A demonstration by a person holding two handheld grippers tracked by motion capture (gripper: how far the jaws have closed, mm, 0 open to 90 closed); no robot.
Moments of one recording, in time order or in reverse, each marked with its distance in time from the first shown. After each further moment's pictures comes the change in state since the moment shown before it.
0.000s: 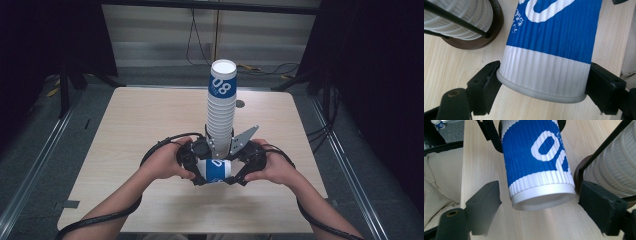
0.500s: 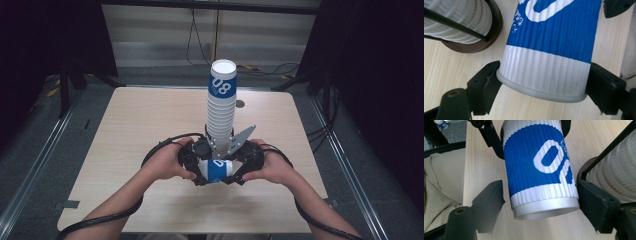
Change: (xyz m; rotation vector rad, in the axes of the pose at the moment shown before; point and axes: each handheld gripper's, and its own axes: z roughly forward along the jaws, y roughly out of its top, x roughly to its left) left arm -0.001 0.003 -0.001 -0.014 0.002 0.018; right arm 0.000 0.004 0.004 0.004 0.014 -0.001
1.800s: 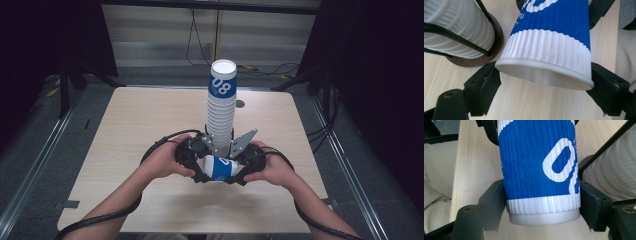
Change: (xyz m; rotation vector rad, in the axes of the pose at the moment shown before) left arm 0.008 -0.007 -0.007 -0.158 -0.028 0.017; right arm 0.000 -0.010 0.003 -0.002 -0.039 -0.055
